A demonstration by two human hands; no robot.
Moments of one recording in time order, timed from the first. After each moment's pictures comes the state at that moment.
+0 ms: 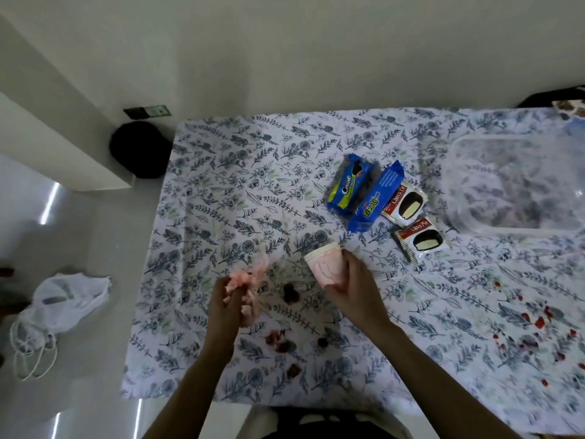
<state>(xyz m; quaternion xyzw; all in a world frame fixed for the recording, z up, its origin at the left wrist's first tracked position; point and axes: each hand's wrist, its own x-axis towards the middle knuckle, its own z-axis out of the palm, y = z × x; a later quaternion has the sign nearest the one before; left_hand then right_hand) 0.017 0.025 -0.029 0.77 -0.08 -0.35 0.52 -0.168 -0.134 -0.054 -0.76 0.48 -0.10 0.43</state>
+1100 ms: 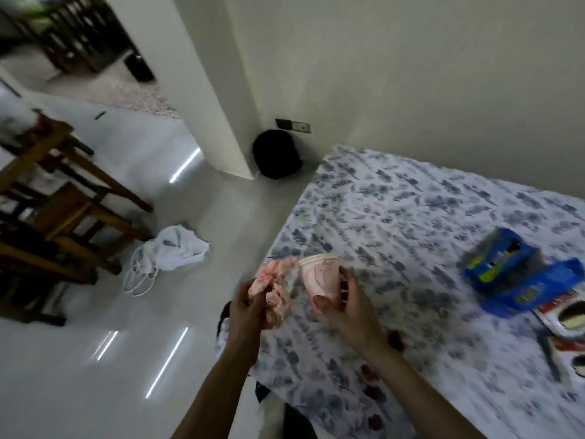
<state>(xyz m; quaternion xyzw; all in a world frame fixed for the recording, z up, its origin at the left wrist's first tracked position) 0.089 0.123 0.028 0.73 0.11 -0.22 0.64 -0.002 -0.040 0.005 -0.74 0.27 -0.05 0.61</state>
